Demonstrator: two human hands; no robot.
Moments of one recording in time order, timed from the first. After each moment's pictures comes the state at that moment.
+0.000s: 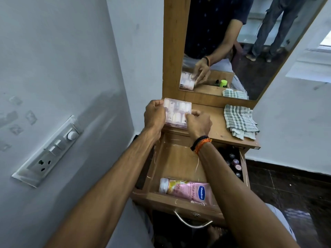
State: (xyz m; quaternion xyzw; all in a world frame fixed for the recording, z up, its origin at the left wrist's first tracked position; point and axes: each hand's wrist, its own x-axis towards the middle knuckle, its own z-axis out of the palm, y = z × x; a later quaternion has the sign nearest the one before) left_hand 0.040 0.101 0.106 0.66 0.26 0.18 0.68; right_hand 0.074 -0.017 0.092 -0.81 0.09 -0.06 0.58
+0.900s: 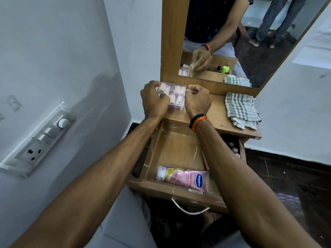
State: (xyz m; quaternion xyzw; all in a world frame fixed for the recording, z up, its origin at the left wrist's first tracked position) left_hand 0.062 0.106 0.089 0.80 0.22 0.28 0.49; right_hand 0.113 -0.004 0.094 -0.84 0.04 -0.13 0.53
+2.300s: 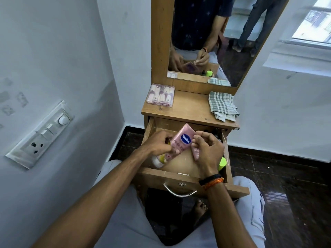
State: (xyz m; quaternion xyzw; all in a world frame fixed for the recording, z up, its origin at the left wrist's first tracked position) left_hand -0.041 0.061 0.033 0.89 -0.01 -0.13 0.44; right_hand -0.043 -0.121 0.035 -0.70 0.09 -0.09 0.71
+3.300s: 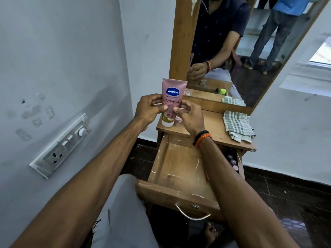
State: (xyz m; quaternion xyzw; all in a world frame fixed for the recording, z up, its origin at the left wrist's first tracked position) left_hand 0.011 0.152 0.133 0.76 0.10 0.18 0.62; right_hand 0.063 -0.006 0.119 -0.79 -0.19 -0.02 0.59
